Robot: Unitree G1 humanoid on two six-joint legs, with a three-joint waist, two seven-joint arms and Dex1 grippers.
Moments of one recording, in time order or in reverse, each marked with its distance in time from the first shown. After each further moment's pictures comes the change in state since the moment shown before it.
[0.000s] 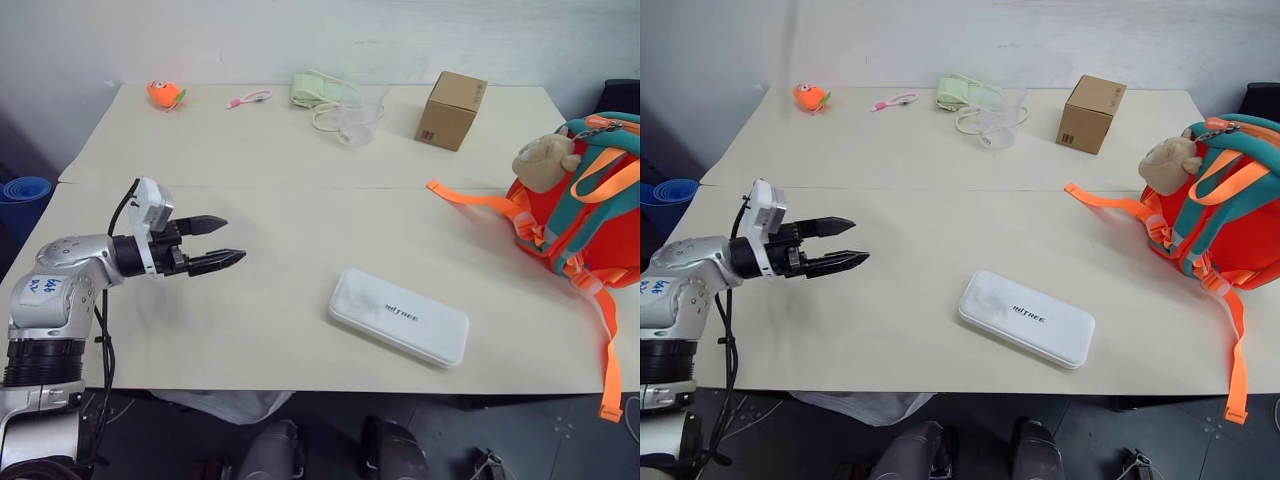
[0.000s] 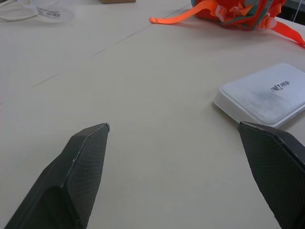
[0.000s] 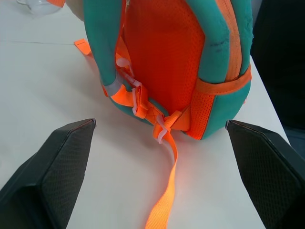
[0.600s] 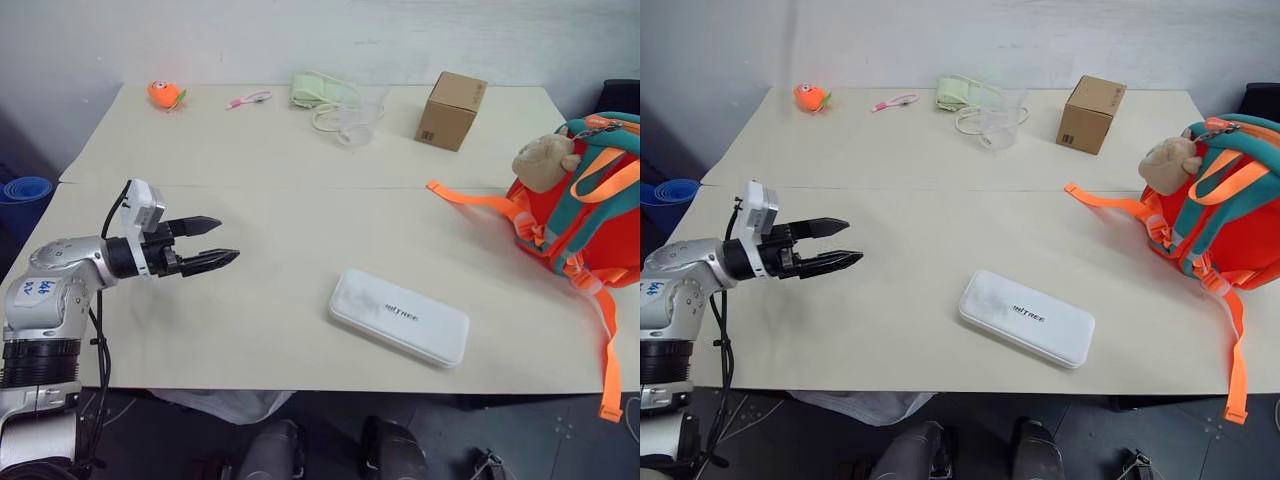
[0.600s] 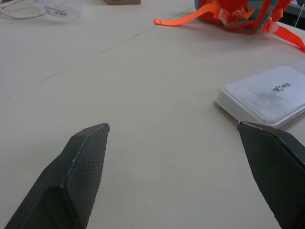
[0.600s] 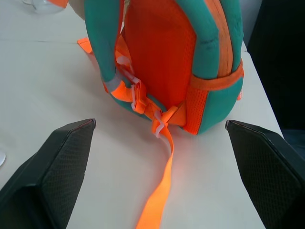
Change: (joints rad) left arm 0.032 0.001 0.036 0.021 -0.010 -0.013 -0.014; right arm 0.031 -0.035 -0.042 0.078 0.007 -0.015 0.081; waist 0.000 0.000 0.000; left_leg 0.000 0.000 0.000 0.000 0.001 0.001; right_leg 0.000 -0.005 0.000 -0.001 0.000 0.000
